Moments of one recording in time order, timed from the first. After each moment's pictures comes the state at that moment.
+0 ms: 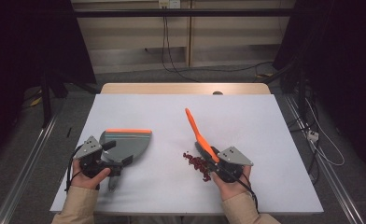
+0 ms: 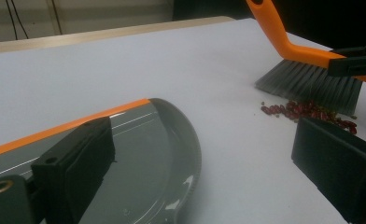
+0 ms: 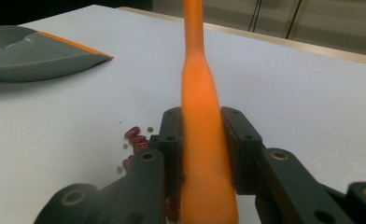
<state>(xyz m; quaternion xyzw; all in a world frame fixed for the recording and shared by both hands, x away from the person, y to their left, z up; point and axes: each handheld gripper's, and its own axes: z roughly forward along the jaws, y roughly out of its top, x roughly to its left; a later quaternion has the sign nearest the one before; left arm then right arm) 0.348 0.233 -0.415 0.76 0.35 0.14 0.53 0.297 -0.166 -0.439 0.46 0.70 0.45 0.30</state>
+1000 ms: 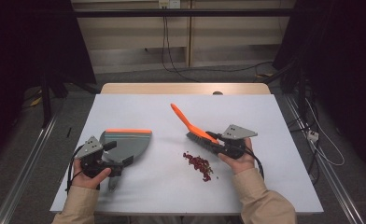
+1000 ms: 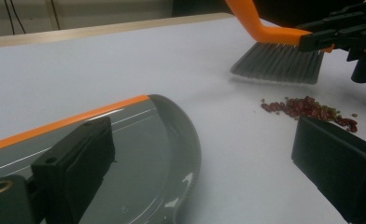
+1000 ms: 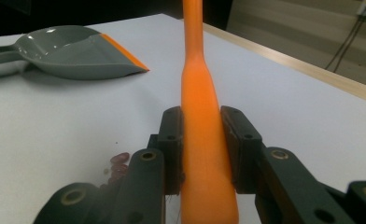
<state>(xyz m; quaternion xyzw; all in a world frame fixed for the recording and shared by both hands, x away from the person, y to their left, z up) 0.349 0.232 -0.418 0.76 0.35 0.14 0.53 0.372 -0.203 -0.437 0.31 0.77 0.52 0.22</state>
